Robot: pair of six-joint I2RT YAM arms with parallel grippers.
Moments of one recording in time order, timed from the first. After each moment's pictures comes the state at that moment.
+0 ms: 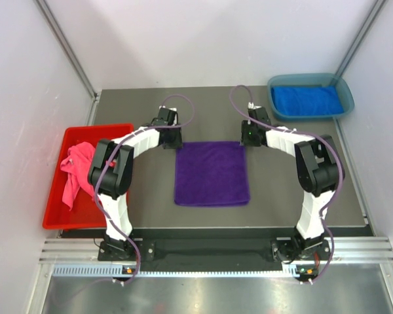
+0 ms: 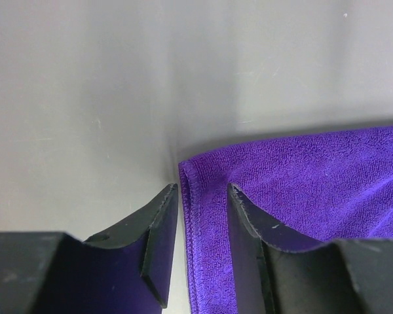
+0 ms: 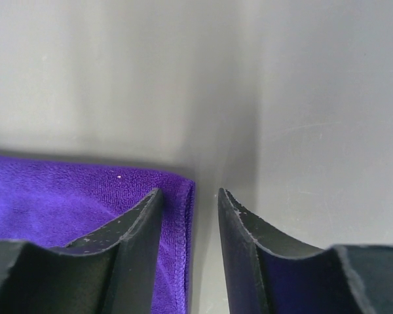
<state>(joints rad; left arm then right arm) -0.34 1.95 1.31 -0.30 0.01 -0.37 0.34 1.93 1.24 -0.18 0.03 0.34</state>
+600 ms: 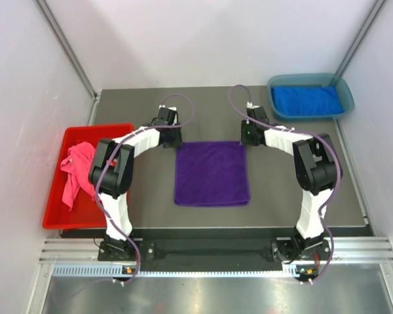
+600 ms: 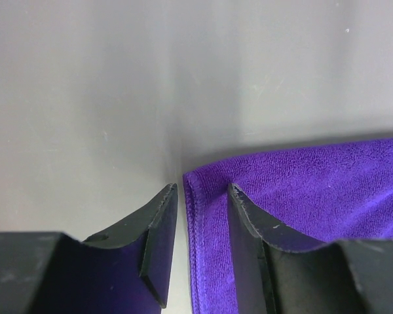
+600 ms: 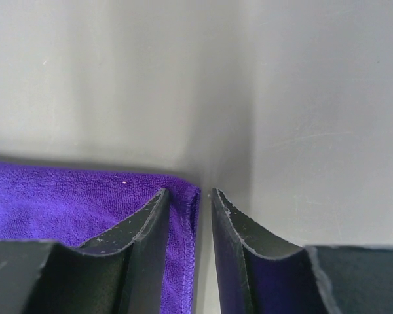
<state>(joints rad) -0.34 1.96 1.32 -0.29 -0.01 -0.37 0.35 1.96 1.26 -0.19 0.03 0.34</state>
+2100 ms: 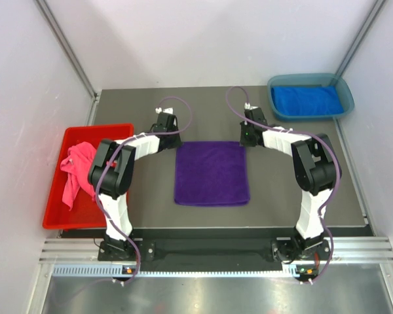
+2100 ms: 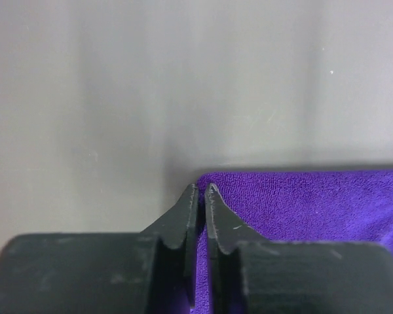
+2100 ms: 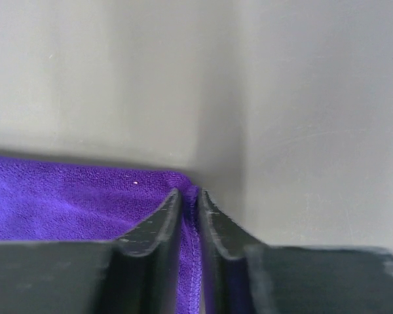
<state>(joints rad) -0.34 1.95 1.20 -0.05 -0.02 -0.46 0.37 1.96 1.26 -0.18 0.05 0.34</state>
